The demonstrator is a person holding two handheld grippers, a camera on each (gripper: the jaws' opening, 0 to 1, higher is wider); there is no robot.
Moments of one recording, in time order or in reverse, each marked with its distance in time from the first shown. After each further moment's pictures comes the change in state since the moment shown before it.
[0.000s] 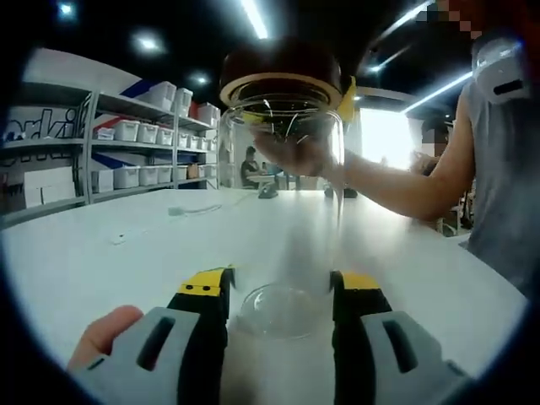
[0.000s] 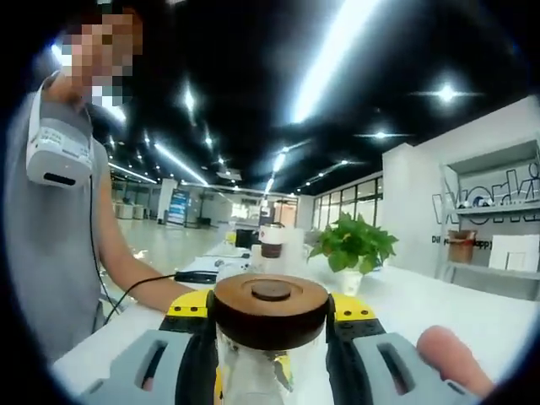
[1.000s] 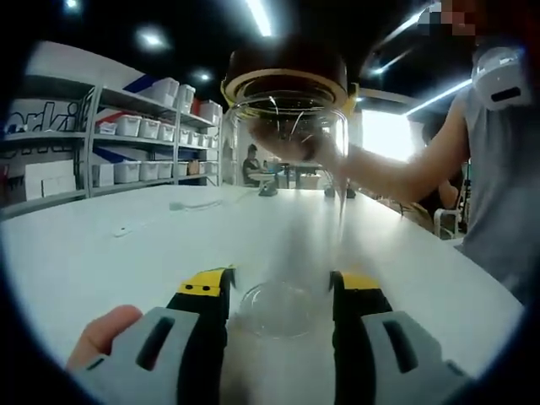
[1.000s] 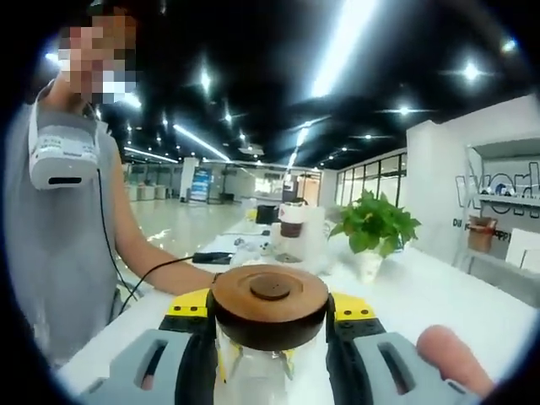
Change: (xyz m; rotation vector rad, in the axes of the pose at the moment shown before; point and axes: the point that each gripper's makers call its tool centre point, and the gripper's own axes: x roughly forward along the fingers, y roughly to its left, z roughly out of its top) left arm -0.007 0.003 -0.004 -0.022 0.007 0.008; right arm 0.009 0.005 -0.005 0.006 0.142 0.066
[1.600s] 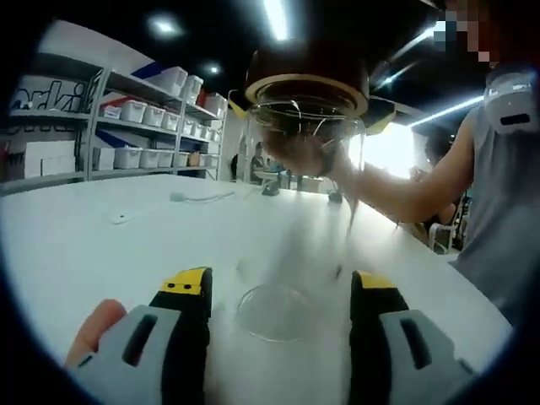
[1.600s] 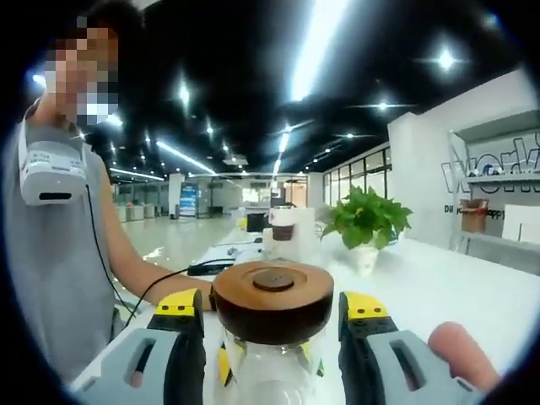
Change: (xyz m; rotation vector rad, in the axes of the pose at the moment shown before) left arm -0.004 0.004 0.002 -0.094 0.003 -0.014; right arm 0.006 -0.001 -0.008 0.092 -0.036 -0.031
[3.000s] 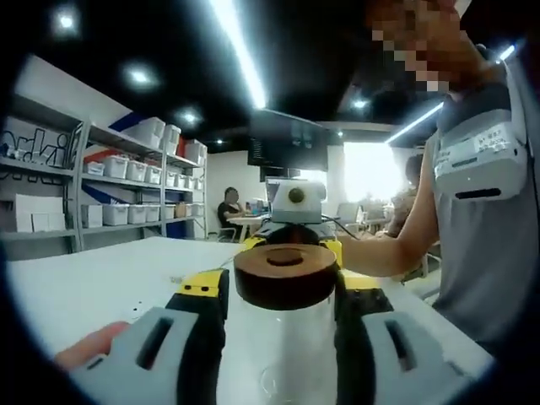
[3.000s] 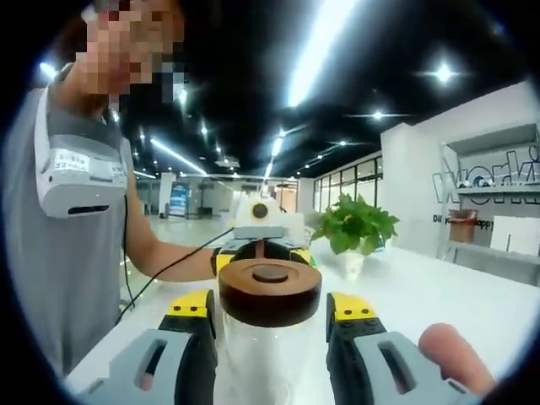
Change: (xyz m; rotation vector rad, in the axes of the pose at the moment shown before) left arm -0.026 -0.009 0.132 0.142 -0.198 -0.074; right arm -0.020 -0.005 0.001 -0.045 -0.011 -0.060
